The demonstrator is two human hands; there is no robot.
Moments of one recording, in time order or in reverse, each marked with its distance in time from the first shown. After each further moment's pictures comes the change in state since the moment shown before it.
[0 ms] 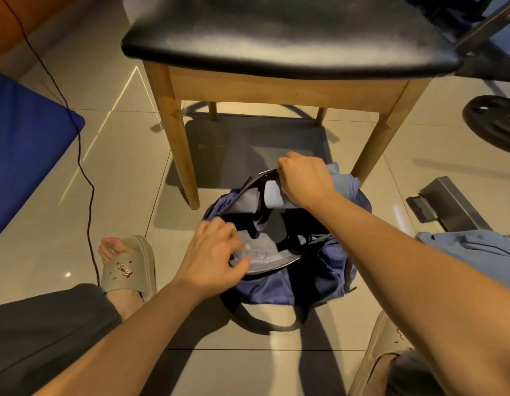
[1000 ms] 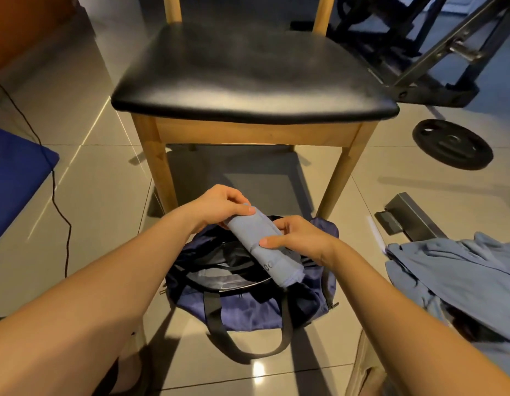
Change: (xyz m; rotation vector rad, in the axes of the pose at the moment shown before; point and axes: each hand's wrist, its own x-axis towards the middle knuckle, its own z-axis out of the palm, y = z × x) left_hand 0.150 -0.006 -0.073 -0.862 -0.399 -0.420; right_hand -0.070 0.009 -0.011 1.309 -0.505 0.352
